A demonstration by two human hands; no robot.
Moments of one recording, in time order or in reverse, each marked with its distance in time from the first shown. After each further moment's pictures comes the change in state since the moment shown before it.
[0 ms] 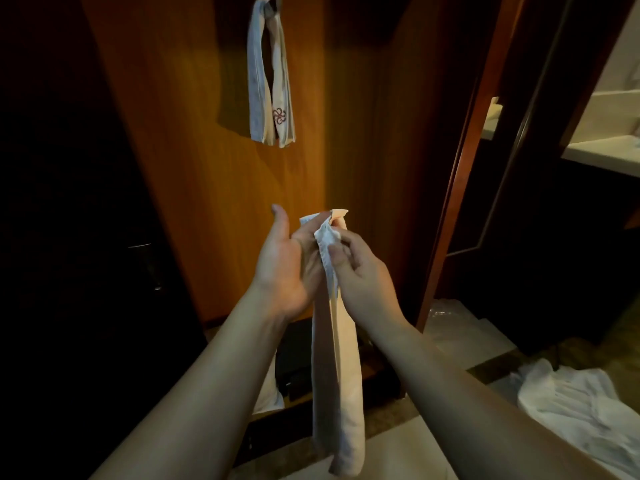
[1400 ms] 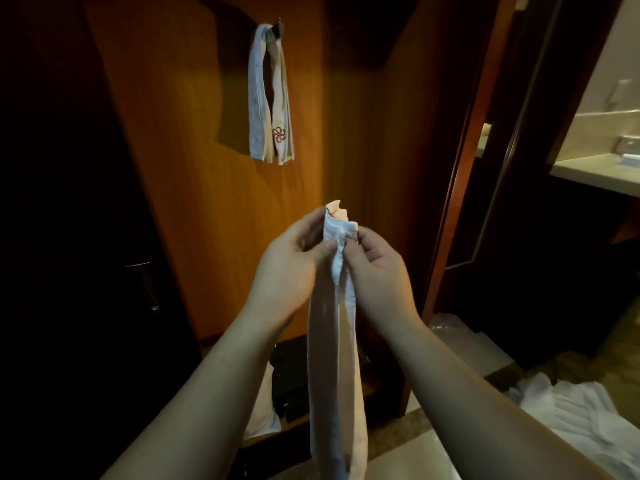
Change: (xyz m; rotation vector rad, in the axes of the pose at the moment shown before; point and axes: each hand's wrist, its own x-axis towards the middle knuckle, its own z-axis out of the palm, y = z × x) left_hand -0.004 0.020 -0.003 0.705 0.055 0.380; right_hand 0.016 -0.033 -0.005 0.187 0.054 -0.100
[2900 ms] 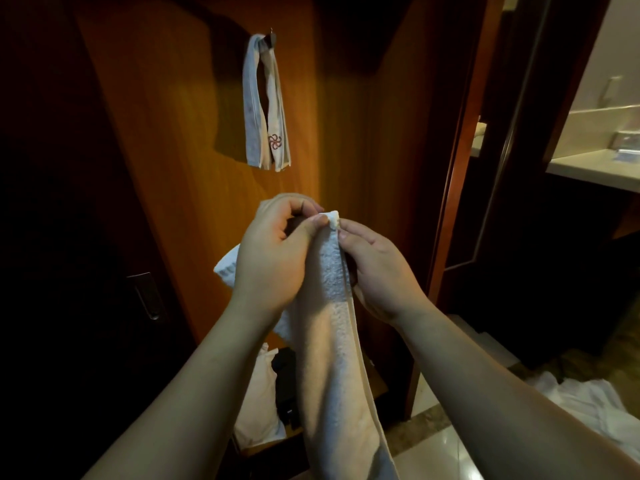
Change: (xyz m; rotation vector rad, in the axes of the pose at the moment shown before) left_hand -0.006 0.038 -0.001 0.321 0.172 0.423; right_hand 0.024 -0.008 -0.007 0.314 -0.256 0.152
